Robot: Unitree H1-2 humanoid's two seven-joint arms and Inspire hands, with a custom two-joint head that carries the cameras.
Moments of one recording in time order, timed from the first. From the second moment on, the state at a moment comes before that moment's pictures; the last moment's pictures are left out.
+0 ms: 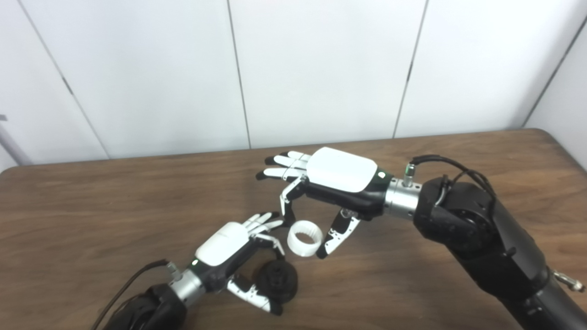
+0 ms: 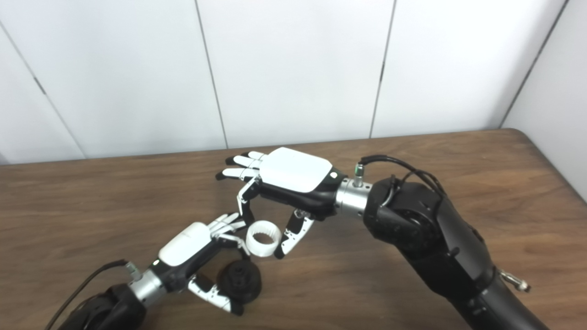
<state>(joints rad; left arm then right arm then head) -0.31 0.40 -0.47 0.19 0.60 -0.42 -0.09 -0.56 -0.44 0.38 -0.38 -0.55 -0.13 0.64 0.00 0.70</state>
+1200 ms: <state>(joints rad) -0.29 0.38 -0.46 0.05 0.62 -0.32 -0.22 -0.50 -0.38 0.40 -0.32 -0.59 -0.25 0.63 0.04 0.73</state>
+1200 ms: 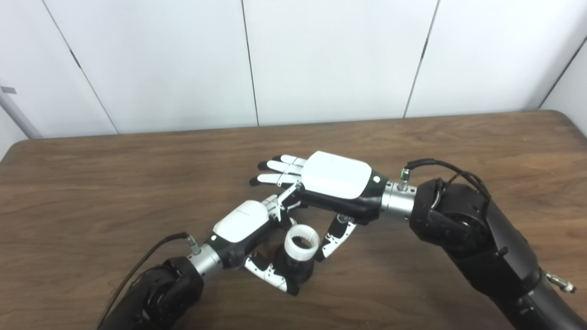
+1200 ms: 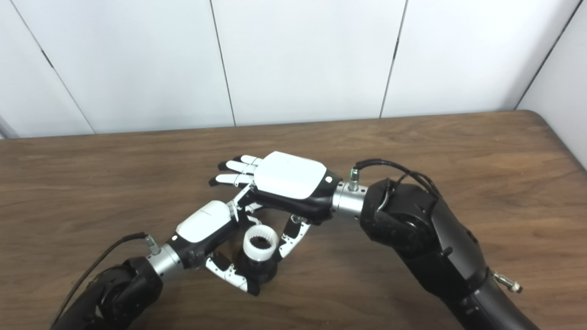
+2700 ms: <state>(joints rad) -0.29 0.36 -0.43 0.01 0.63 -0.33 -0.32 -0.47 -0.38 0.40 -0.32 -0.53 -0.24 0.65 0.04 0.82</state>
